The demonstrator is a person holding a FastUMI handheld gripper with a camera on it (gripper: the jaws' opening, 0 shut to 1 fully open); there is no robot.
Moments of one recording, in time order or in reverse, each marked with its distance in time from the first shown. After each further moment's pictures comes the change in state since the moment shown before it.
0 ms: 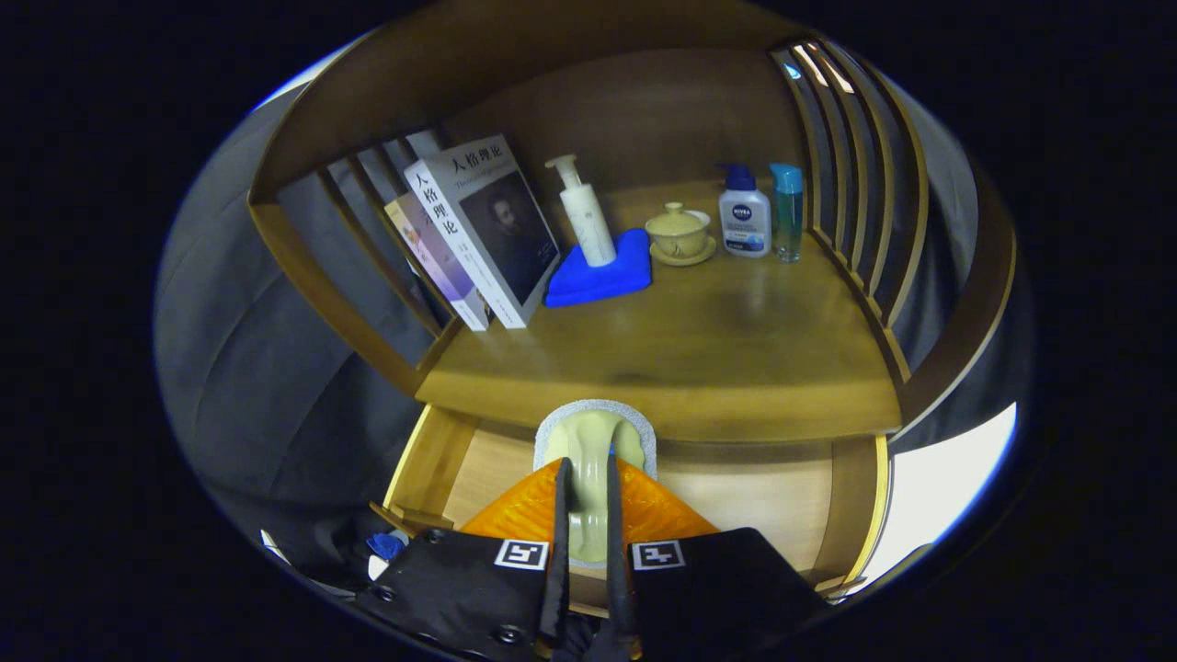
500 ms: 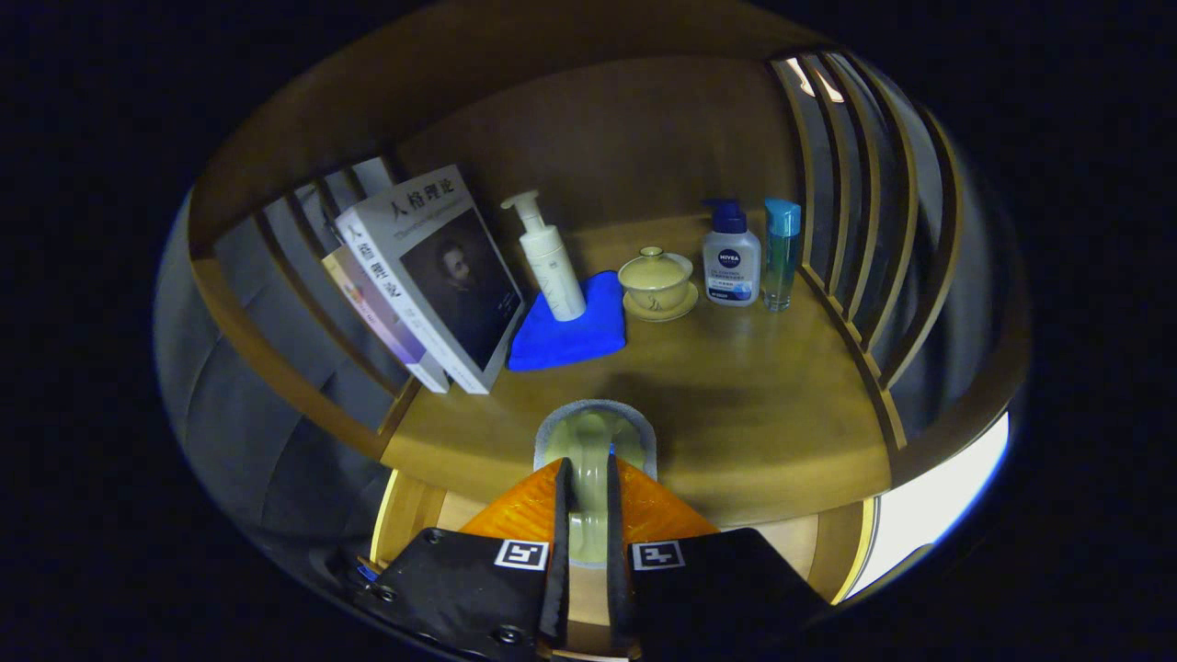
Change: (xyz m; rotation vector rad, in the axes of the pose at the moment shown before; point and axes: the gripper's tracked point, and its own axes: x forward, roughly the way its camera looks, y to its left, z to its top) arm 0.050 -0.021 0.066 0.046 -0.045 -0.103
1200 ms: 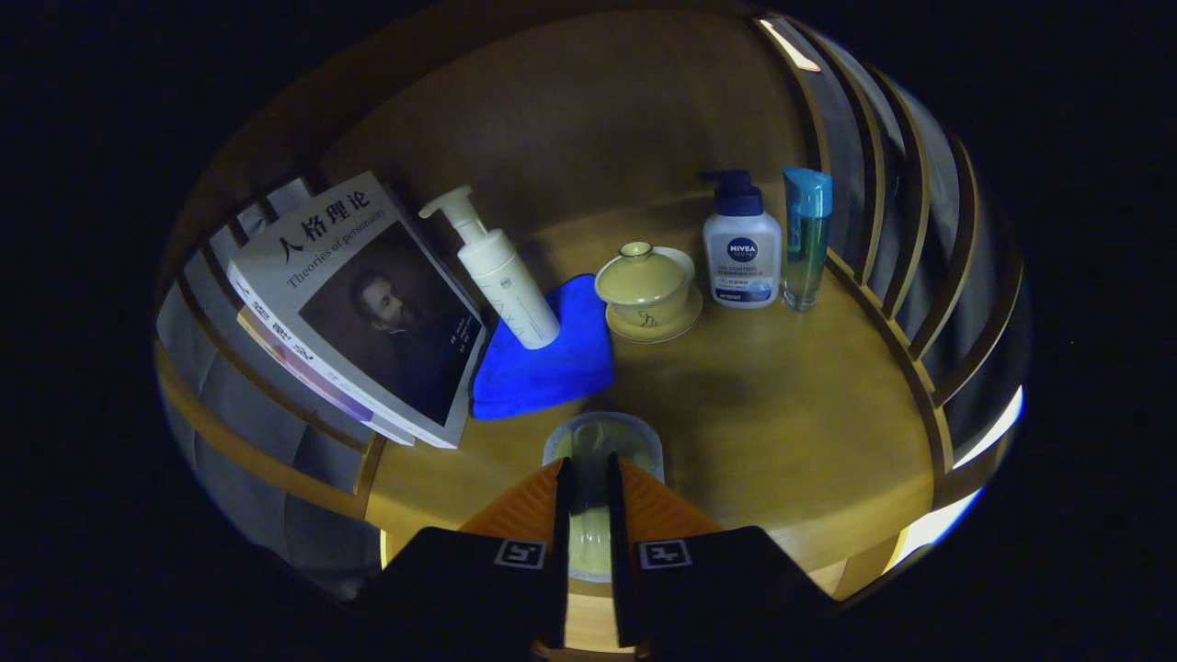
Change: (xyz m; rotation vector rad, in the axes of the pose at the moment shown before) arm 0.070 -0.007 0.027 0.128 0.037 -0.025
